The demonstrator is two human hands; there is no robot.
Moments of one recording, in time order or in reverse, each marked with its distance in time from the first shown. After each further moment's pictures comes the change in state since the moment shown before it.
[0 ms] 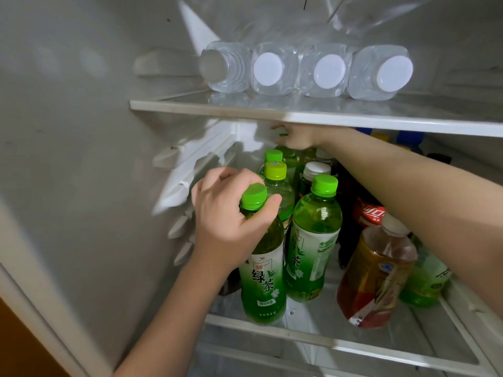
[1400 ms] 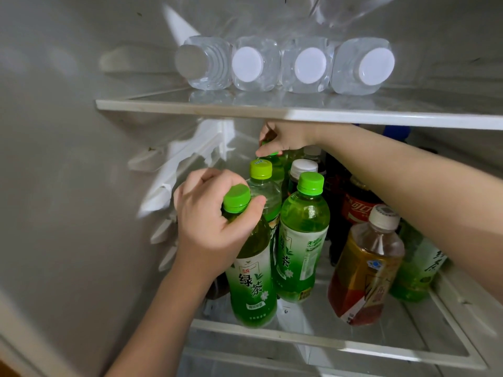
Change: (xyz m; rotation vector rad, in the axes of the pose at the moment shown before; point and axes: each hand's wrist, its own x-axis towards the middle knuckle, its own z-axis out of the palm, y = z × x) left_hand -0.001 -0.003 -0.002 -0.037 0.003 0.062; right_hand -0.032 -0.015 -0.014 0.093 -0.099 -0.140
